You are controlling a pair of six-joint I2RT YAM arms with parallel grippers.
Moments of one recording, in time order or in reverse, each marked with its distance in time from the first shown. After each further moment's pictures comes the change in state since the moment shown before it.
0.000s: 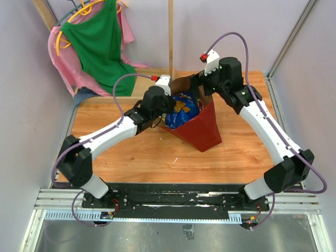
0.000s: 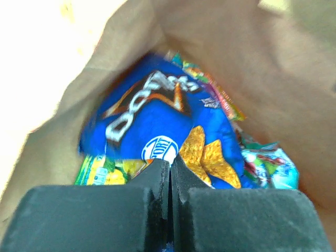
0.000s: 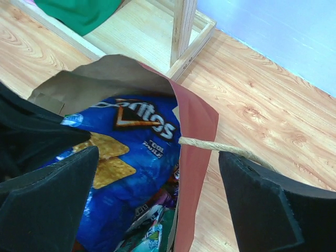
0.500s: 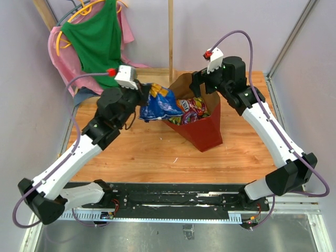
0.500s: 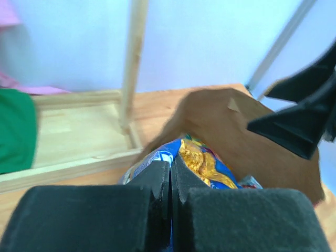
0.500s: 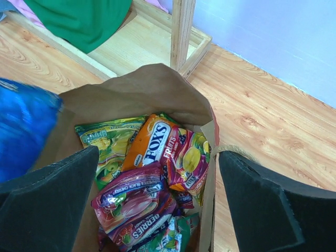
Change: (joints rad) left arm 0.033 -0.459 -0.033 -0.039 -0.062 0.117; right arm 0.000 -0.038 -0.011 0.042 -0.005 0.032
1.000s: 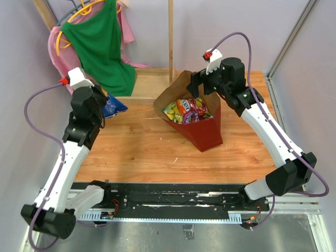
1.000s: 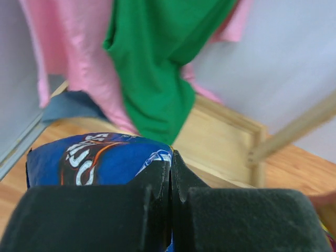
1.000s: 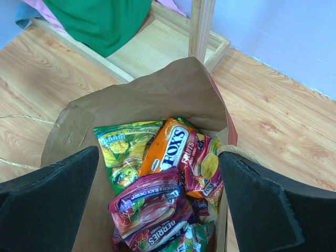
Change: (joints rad) left arm 0.391 -0.189 -0.073 -0.145 -0.276 -0.087; right arm 0.000 -0.002 -0.031 0.046 -0.060 0.043
